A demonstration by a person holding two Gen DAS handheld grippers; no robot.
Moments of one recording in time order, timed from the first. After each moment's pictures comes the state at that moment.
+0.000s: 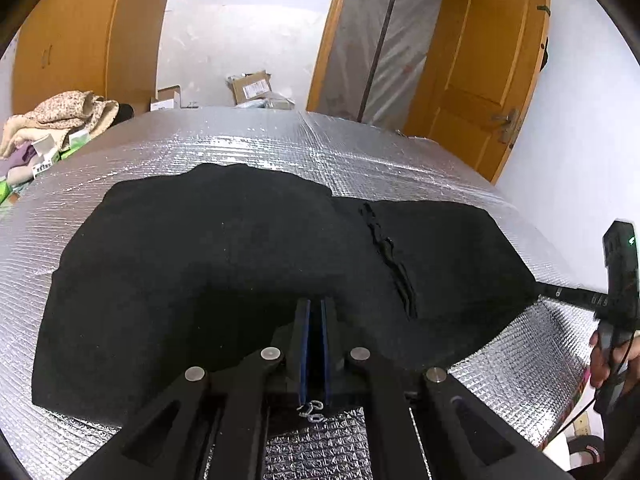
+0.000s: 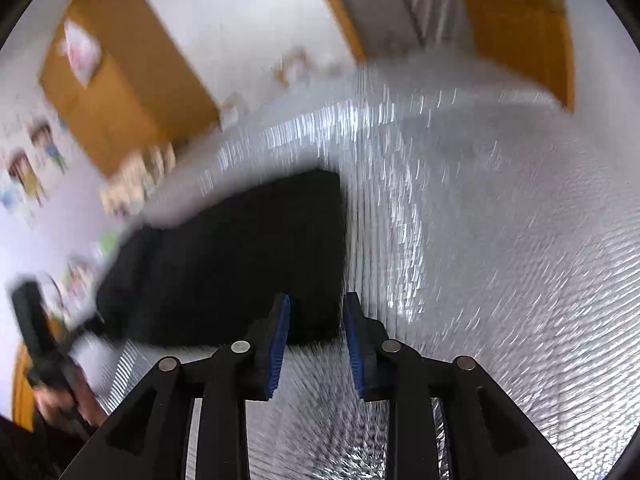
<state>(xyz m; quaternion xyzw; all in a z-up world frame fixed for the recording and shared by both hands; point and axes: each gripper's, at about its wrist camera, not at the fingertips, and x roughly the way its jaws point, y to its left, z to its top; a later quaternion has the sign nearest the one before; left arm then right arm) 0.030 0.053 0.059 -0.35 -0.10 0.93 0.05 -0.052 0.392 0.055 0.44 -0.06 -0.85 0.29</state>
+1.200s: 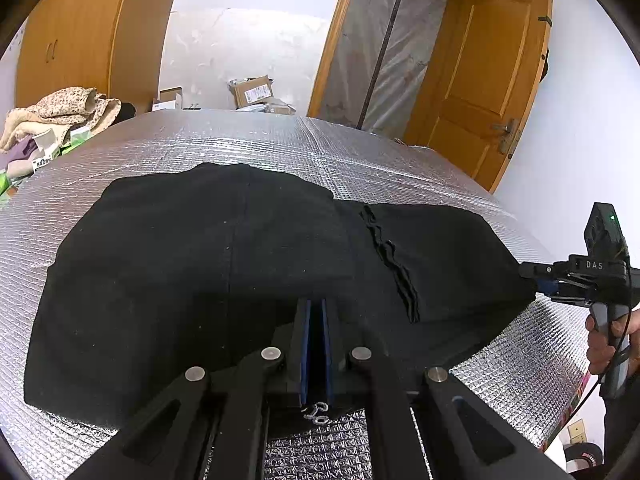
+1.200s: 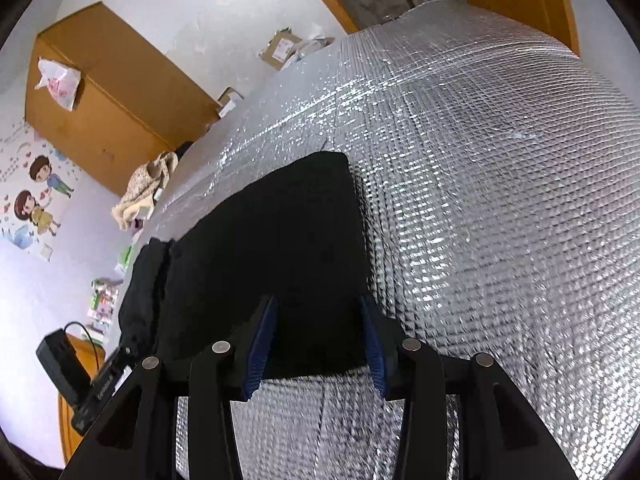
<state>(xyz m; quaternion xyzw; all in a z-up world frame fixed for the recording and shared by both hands) 0.031 0.052 0.054 -0.34 -0.11 0.93 0.05 -0.092 0.382 0.054 0.49 -0.16 -0.80 0.30</state>
